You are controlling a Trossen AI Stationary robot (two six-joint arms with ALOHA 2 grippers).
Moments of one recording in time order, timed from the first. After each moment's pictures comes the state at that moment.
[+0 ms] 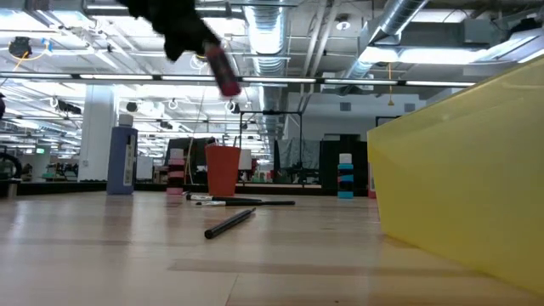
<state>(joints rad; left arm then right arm) 0.10 1.06 0.87 -0.29 -0.05 -0.17 0.30 1.86 2.35 -1.57 0.63 0.61</state>
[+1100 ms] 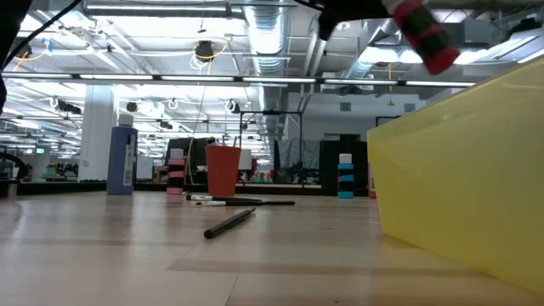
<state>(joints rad) -0.16 1.94 1.58 -0.04 0.00 -0.06 0.41 1.64 2.35 -1.57 0.63 0.67</state>
